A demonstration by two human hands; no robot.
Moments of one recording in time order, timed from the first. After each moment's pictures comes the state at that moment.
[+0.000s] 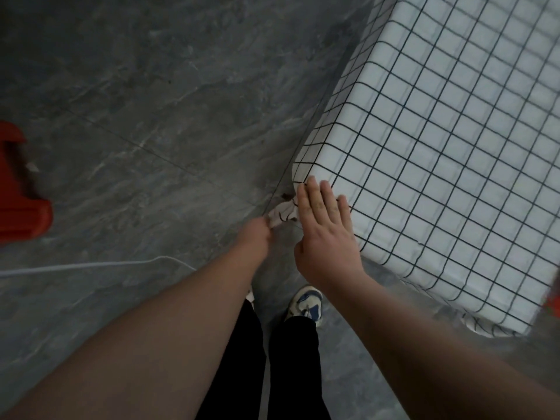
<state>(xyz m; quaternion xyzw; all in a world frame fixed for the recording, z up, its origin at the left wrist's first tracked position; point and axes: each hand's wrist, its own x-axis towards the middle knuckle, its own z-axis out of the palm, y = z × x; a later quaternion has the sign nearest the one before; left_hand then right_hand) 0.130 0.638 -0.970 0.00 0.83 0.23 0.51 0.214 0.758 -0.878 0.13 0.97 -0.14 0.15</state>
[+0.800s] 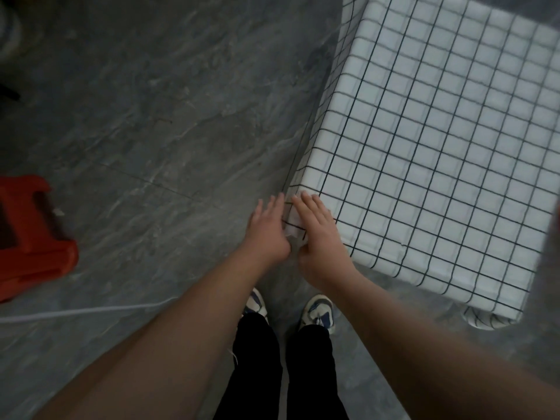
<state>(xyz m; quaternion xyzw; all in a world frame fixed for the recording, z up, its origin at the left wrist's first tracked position) 0.104 0.672 -0.883 0.24 0.87 0.17 0.41 0.201 0.775 -0.841 0.22 0.87 -0.43 0.12</state>
